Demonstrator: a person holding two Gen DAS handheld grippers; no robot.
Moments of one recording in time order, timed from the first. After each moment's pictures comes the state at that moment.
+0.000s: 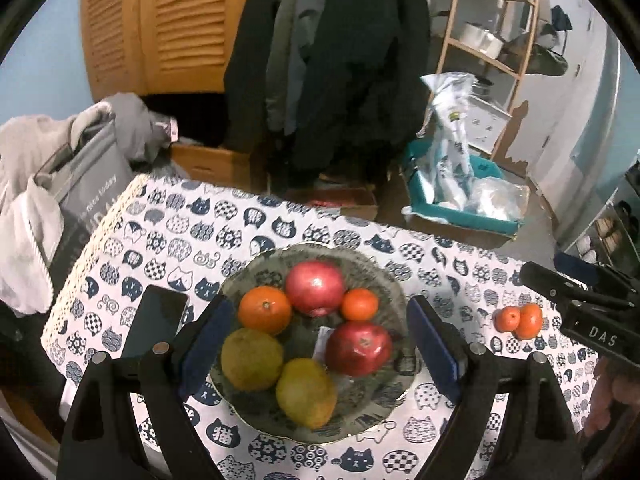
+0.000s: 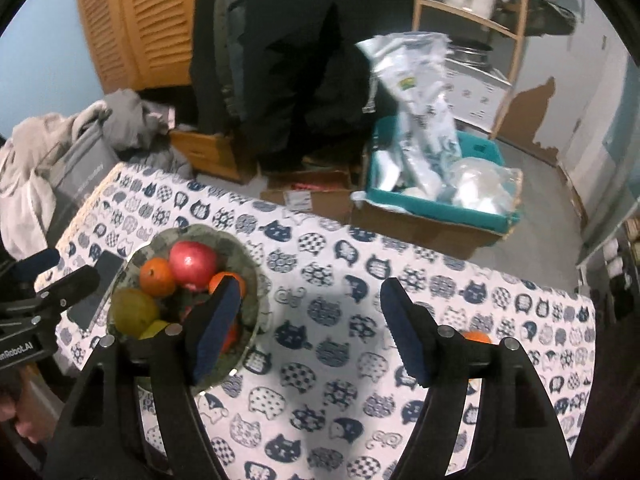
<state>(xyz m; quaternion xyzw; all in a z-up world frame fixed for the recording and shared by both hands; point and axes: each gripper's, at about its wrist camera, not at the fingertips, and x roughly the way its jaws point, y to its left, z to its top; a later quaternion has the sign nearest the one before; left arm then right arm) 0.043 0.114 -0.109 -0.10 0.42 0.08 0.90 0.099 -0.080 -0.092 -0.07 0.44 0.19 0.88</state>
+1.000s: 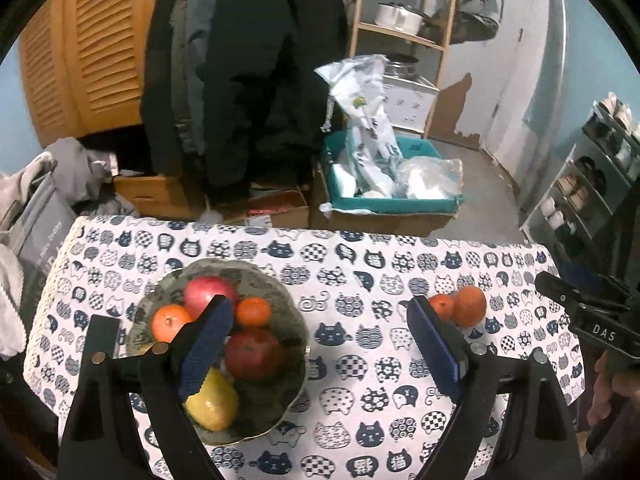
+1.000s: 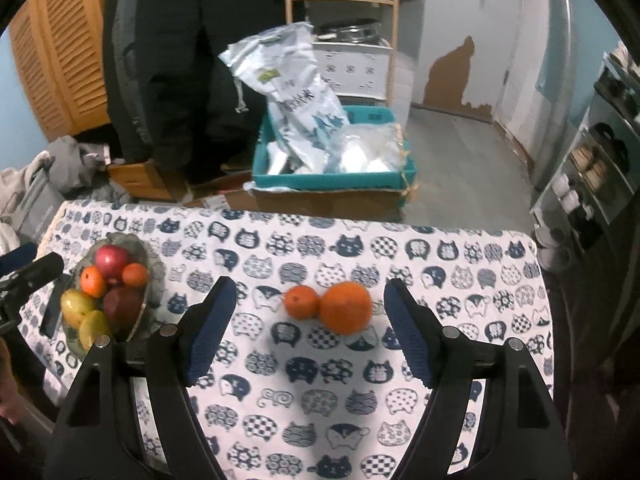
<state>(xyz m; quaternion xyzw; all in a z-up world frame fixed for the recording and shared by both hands) 0.065 -0.002 -0.092 -0.05 0.42 -0.01 0.91 0.076 -0.237 -0.089 -0.01 0.44 0.08 0.89</state>
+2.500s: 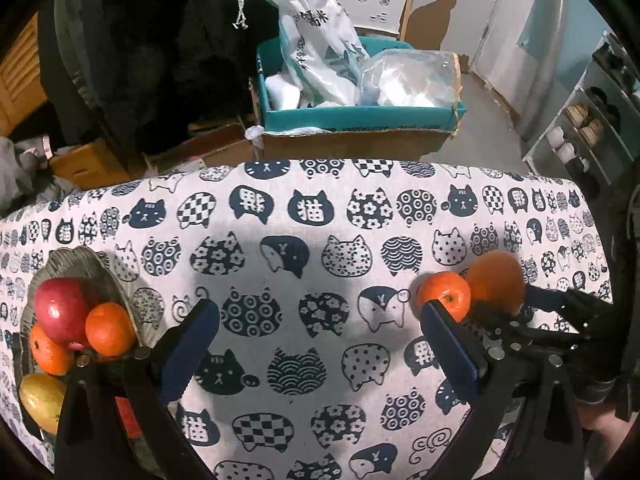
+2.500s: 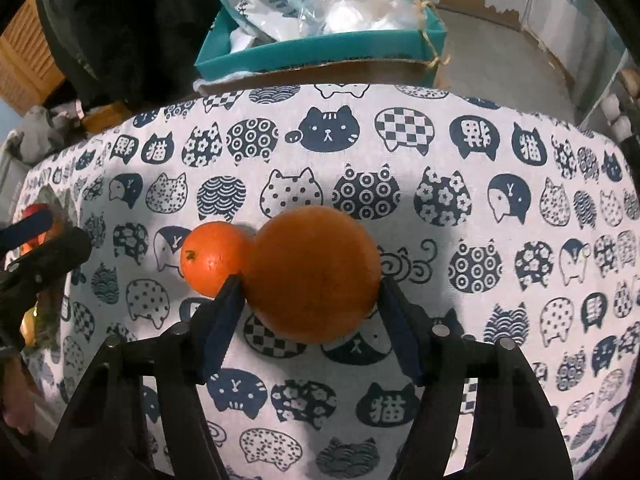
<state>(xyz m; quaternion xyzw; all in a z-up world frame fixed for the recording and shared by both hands) 0.171 -0.096 -0.228 -0.01 0.53 -0.05 0.85 0.156 -0.271 -0.264 0.04 0.57 0.11 0.81</state>
